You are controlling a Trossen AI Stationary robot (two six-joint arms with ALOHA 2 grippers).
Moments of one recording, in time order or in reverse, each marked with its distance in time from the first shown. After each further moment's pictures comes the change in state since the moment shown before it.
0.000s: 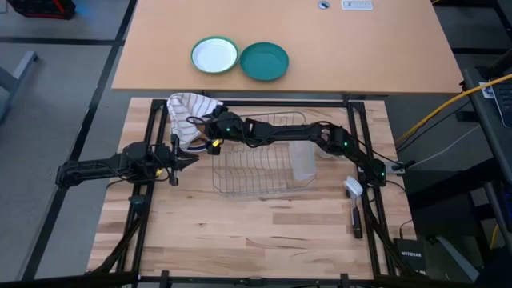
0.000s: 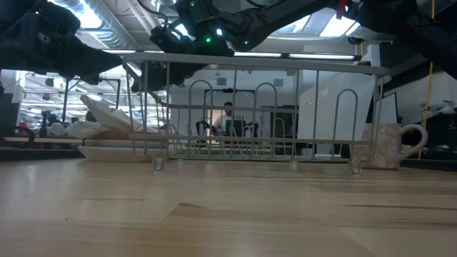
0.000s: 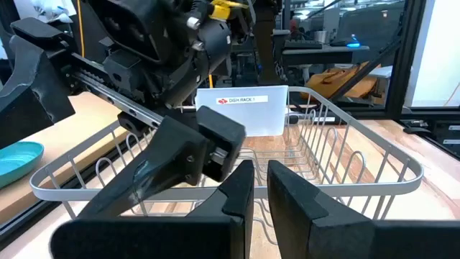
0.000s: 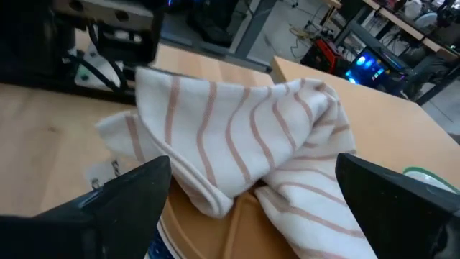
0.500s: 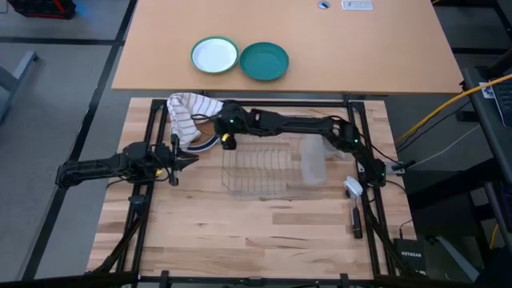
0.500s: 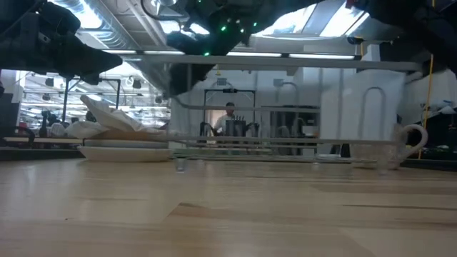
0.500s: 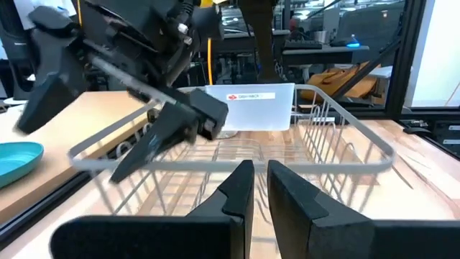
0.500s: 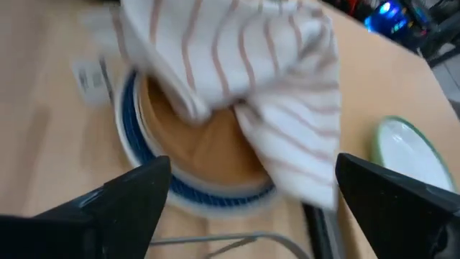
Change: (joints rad) left arm 0.000 0.000 0.000 0.000 0.000 0.000; right arm -0.034 -0.136 -0.007 -0.384 0.044 -0.100
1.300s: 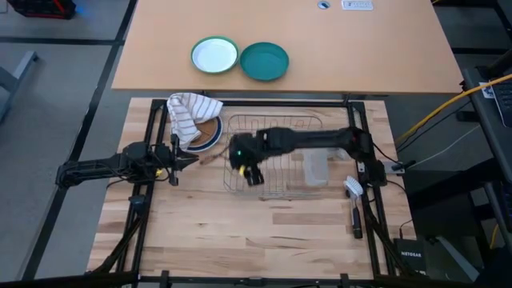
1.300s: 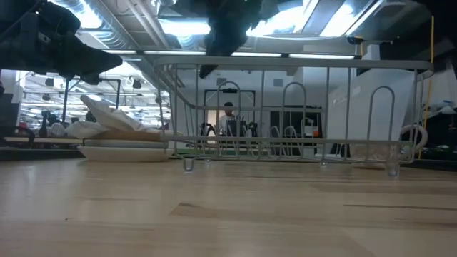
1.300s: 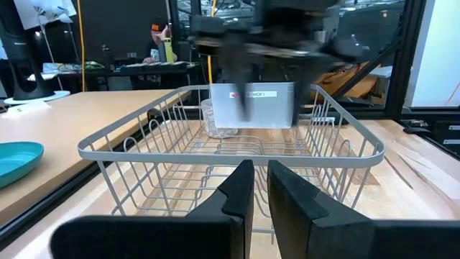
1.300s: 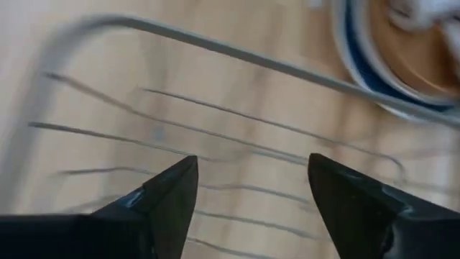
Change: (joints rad) left arm 0.000 0.000 0.000 0.000 0.000 0.000; right arm 0.216 -0.152 0.012 -0.590 -0.202 0.171
